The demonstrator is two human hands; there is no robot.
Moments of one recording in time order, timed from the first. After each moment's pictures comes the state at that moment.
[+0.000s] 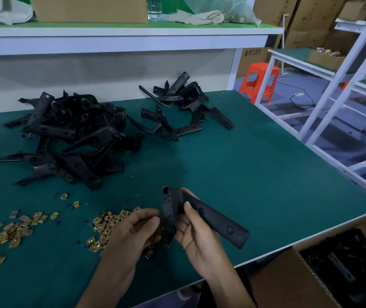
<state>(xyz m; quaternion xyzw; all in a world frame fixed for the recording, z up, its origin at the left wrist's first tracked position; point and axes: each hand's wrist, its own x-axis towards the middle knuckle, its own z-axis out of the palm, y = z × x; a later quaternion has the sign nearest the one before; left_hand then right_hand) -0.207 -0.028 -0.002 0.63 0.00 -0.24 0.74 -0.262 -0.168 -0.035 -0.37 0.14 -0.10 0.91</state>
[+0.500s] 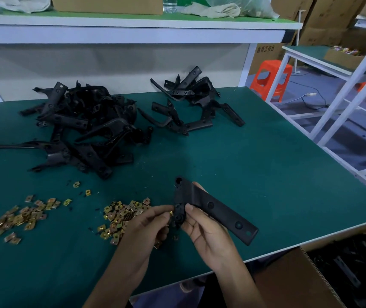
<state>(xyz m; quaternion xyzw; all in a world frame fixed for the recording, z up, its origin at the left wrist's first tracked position) -0.216 -0.031 0.003 0.63 0.02 -0.28 0.72 -0.266 -0.173 -0.040 -0.41 0.12 -0.11 0.90</state>
